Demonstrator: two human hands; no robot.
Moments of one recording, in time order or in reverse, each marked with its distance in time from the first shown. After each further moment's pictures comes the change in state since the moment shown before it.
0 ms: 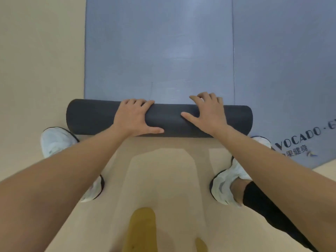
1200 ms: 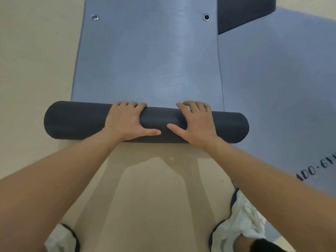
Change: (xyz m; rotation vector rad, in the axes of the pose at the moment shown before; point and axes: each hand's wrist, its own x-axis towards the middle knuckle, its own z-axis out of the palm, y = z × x) left_hand 0.114 -0.023 -0.053 0.008 0.120 -0.031; right_hand 0.098 0.001 -0.030 -0.061 0.182 -0.103
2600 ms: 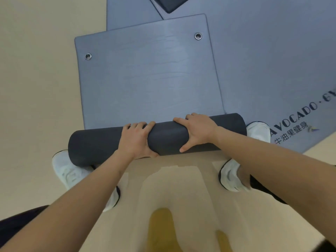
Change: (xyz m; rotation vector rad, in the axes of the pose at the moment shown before) left_hand -0.167 0.035 0.028 0.000 -0.243 0.148; right_hand -0.131 -0.037 0.008 0.080 -0.623 -0.123
